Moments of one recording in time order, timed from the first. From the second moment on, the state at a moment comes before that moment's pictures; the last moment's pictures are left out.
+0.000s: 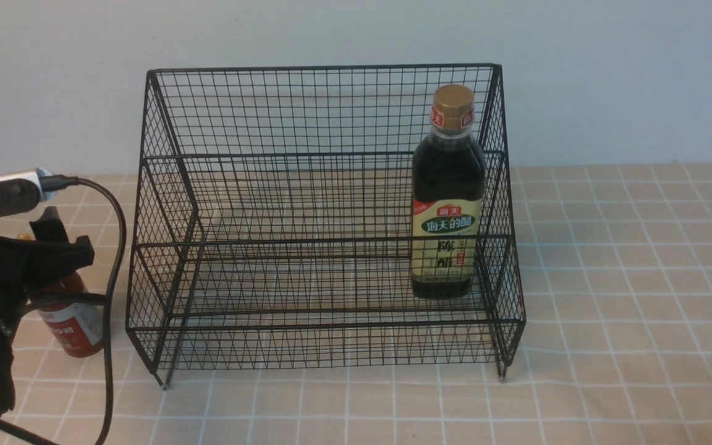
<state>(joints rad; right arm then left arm) -0.06 -0.01 0.02 0.17 0.39 -0.19 -0.06 1.49 -0.43 -0.51 -0.80 0.25</state>
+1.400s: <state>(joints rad) -0.06 -0.01 0.02 0.17 0.39 -0.20 -0.26 0.89 -0.56 -0.52 -0.17 0.55</state>
